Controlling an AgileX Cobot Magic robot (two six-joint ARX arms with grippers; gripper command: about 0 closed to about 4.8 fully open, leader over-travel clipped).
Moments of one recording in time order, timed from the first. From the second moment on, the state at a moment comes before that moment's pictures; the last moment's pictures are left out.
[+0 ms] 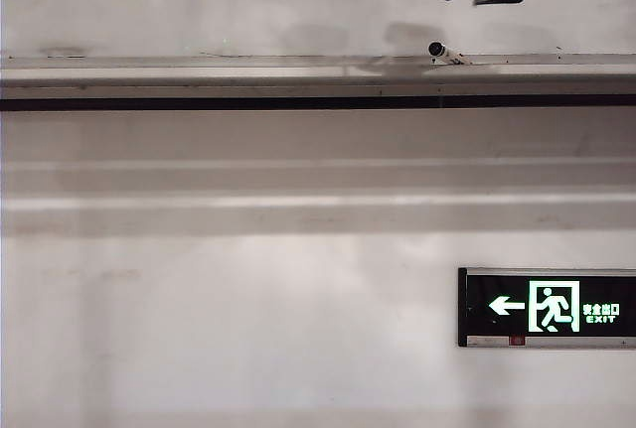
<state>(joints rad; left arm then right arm) -0.29 1.21 1.85 -0.79 0.42 0.02 0.55 1.57 1.19 0.41 0.65 0.16</state>
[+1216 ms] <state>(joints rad) -0.29 1.21 1.85 -0.78 0.45 0.01 0.46 1.69 1.19 0.39 0.67 0.03</state>
